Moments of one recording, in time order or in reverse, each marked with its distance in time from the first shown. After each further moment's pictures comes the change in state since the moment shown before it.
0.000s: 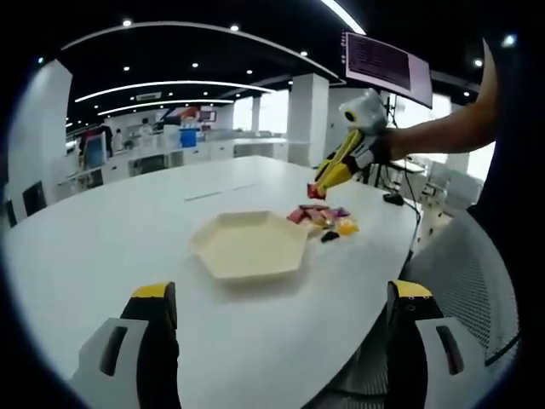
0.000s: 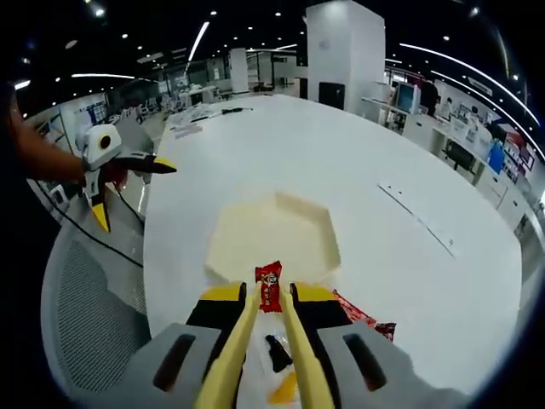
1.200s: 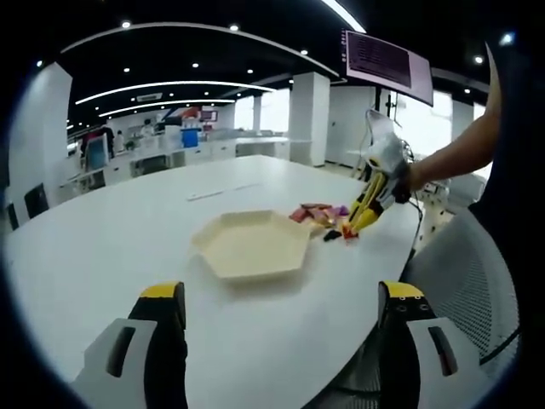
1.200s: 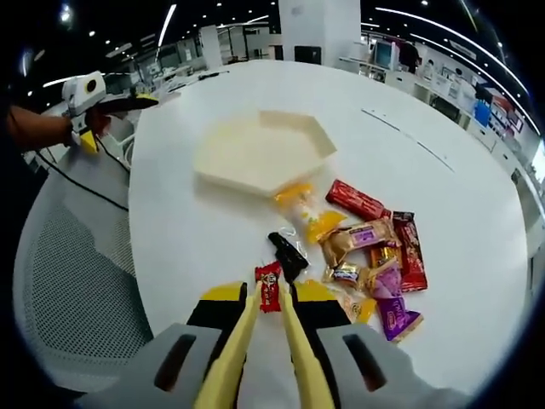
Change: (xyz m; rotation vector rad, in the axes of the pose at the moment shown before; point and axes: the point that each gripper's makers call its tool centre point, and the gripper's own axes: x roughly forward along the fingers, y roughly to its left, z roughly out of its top) left arm -0.002 0.004 0.000 0.013 0.003 0.014; right arm -0.013 0.014 -0.131 0.133 0.156 -0.057
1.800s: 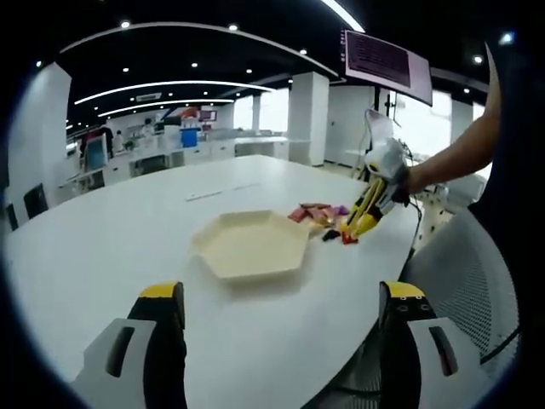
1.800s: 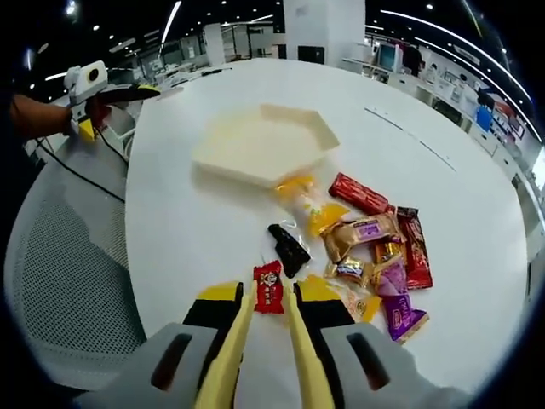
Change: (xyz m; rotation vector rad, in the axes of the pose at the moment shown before) left arm 0.000 -0.002 0.000 0.002 0.004 -0.003; right arm 0.013 0.000 -0.014 -0.024 0.018 -0.009
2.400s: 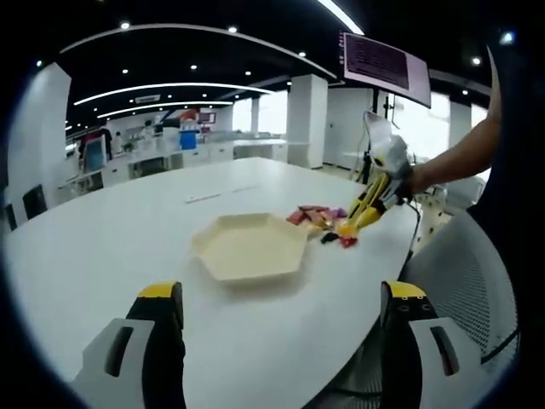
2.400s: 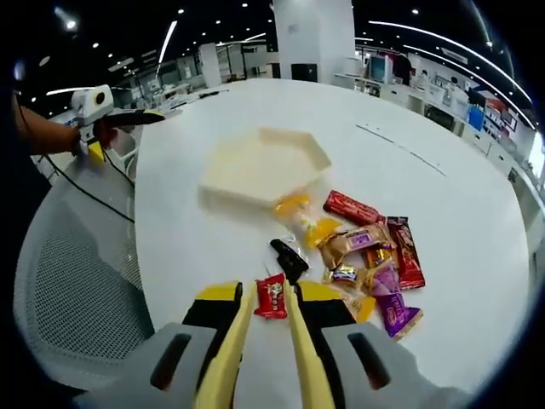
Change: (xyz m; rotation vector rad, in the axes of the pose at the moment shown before) left arm -0.001 -0.001 0.003 -0.001 -0.014 -0.006; right arm -0.016 0.003 0.011 0.037 -0.099 0.008
